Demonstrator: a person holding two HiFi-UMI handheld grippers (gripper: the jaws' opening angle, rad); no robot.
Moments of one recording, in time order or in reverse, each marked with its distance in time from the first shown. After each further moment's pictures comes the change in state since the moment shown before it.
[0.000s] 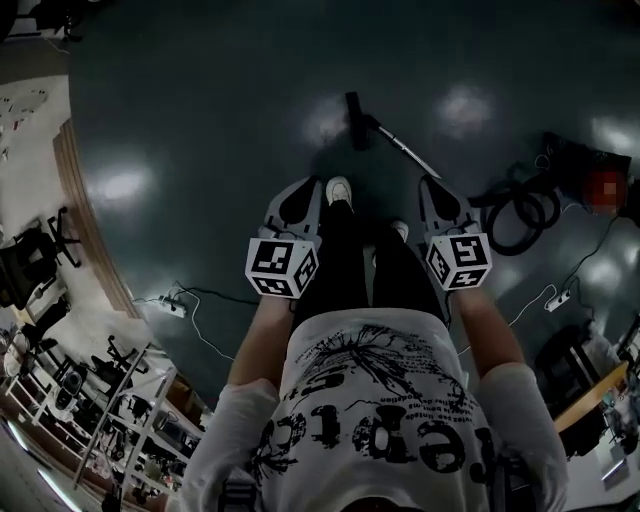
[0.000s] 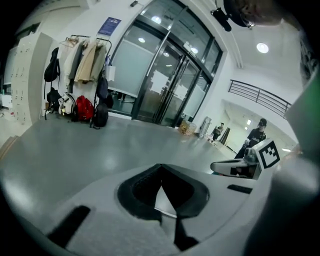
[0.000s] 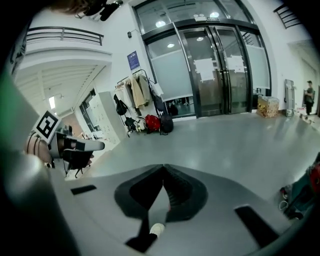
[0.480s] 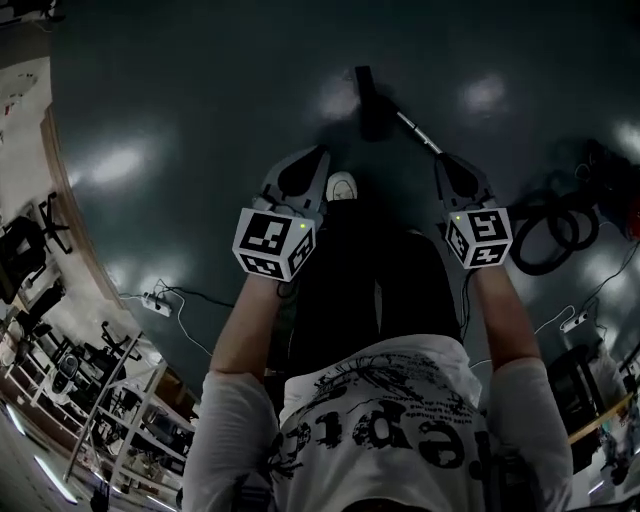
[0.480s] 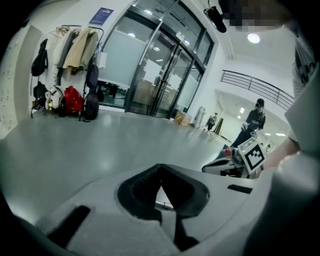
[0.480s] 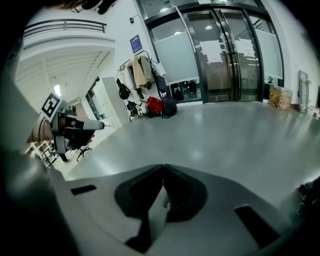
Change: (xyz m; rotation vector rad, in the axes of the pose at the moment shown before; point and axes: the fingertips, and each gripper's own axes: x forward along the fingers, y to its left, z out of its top) left arm 0.166 0.072 -0.152 0.108 0.041 -0.067; right arm 0.173 -0.103 -0.193 -0.064 0.093 0.075
